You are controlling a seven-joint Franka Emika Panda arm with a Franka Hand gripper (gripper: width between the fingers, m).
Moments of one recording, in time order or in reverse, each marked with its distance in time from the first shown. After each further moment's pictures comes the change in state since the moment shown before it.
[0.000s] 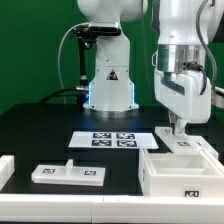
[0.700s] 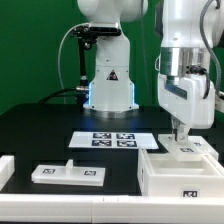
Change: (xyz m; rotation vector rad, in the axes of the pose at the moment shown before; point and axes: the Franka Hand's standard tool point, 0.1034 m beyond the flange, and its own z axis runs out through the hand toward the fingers) arm 0.003 -0.020 0.003 0.027 0.011 0.032
